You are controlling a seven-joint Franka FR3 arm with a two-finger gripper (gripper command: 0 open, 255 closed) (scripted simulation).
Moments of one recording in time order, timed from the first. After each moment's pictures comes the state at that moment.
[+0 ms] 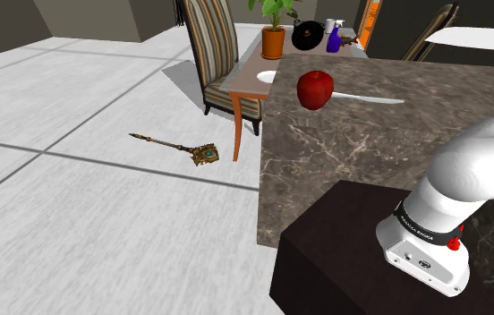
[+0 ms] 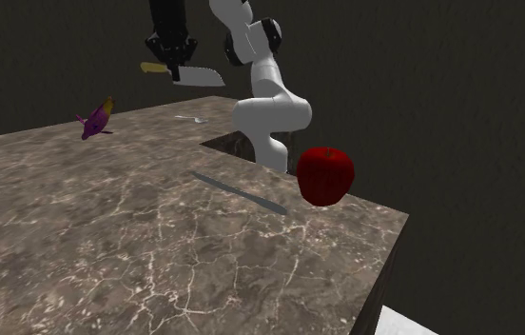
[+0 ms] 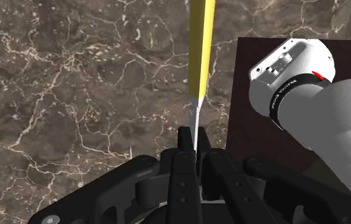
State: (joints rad) arm -0.16 -1.08 -0.53 -2.22 -0.48 1.25 -1.22
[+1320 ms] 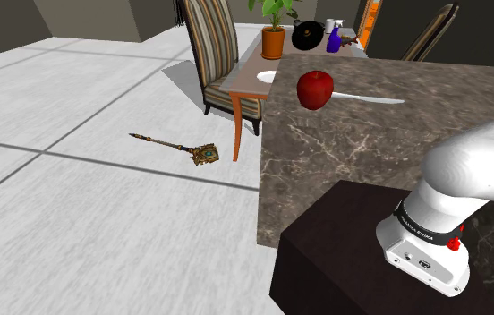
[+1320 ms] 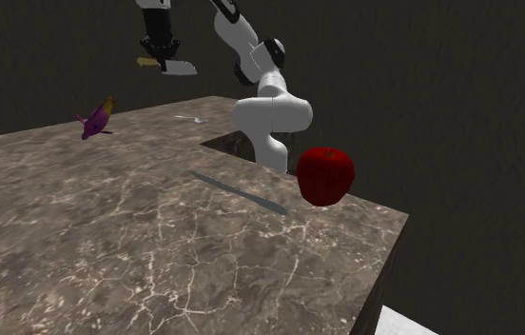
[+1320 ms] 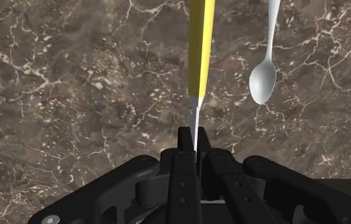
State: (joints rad) arm -0.30 -1.33 -0.69 -1.99 -0.84 0.95 -1.71
